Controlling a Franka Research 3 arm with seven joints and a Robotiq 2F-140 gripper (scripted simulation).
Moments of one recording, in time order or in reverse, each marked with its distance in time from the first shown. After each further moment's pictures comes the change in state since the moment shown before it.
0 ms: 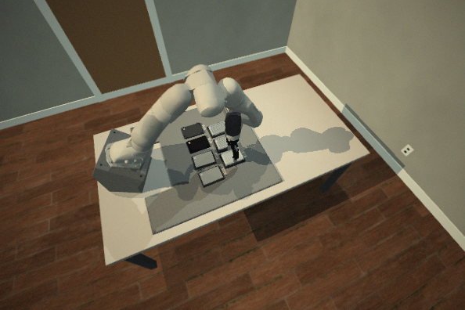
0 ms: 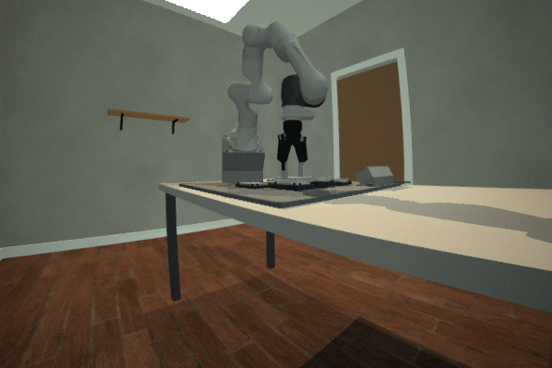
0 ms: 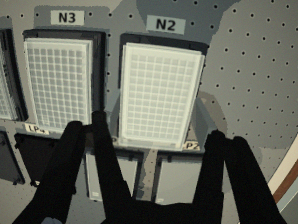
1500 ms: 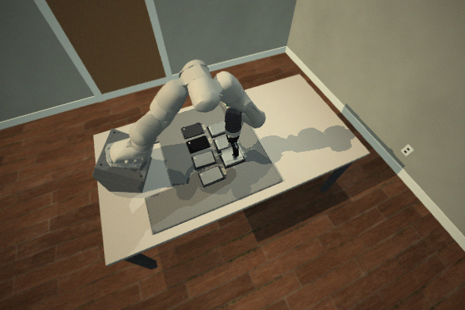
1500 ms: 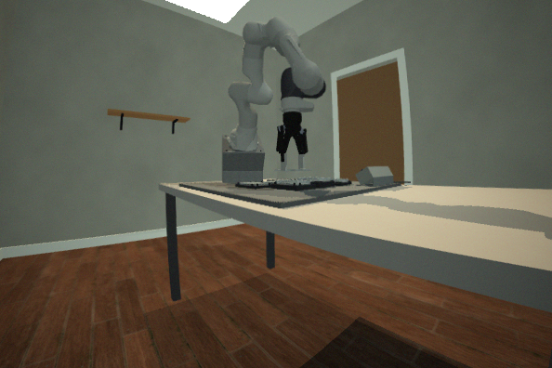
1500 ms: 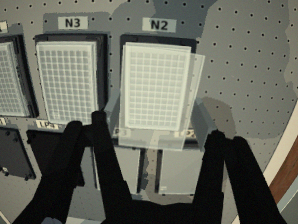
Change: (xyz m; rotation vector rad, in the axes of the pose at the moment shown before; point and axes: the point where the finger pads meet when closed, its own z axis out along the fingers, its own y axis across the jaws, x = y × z) arm 0.001 0.002 -0.032 -0.004 0.003 0.046
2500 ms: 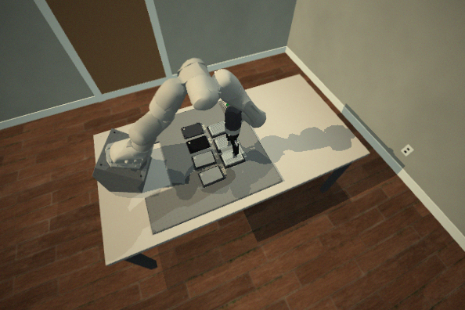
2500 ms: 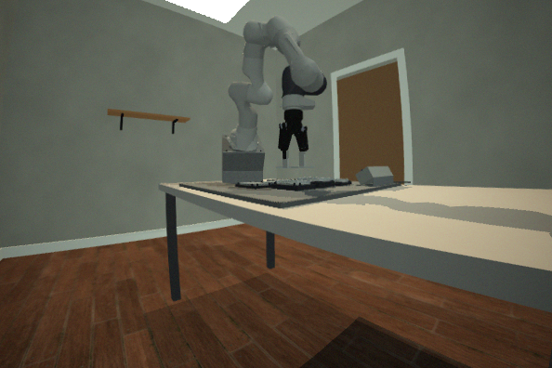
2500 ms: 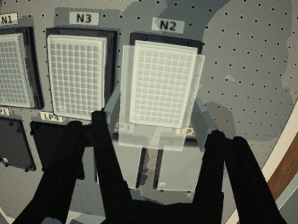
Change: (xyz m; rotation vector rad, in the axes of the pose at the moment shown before) arm 0.000 -0.008 -0.011 0.008 -0.006 -0.048
